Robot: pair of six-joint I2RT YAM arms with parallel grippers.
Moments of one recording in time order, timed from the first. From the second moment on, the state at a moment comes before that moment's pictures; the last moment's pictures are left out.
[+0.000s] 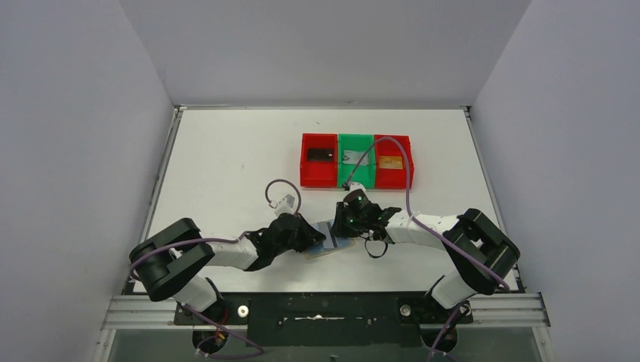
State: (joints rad) left arm -0.92 1.53 0.40 0.53 -0.11 -1.26; right arm 0.77 1.54 0.68 -0.02 -0.04 0.67
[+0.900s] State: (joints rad) left arm -0.92 1.30 0.35 0.33 -0.18 -1.23; right arm 0.75 1.46 0.68 -0.14 0.08 0.57
